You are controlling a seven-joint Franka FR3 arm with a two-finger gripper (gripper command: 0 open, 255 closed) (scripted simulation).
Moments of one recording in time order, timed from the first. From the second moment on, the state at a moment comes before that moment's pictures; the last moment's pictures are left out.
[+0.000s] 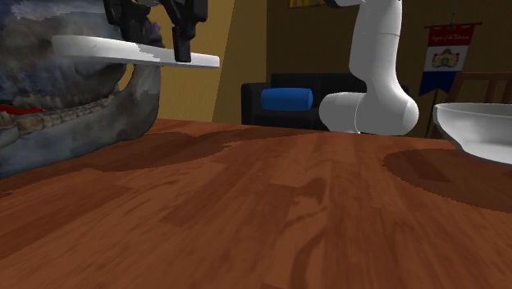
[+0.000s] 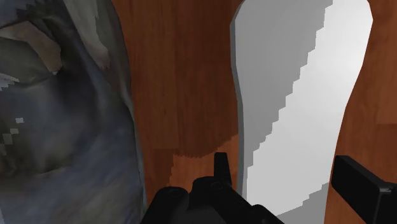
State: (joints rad) arm 0.03 -0.07 -0.14 -1.68 -0.03 1.61 -0.52
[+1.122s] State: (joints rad) arm 0.13 -0.49 0.04 -2.06 0.00 1.56 -0.24
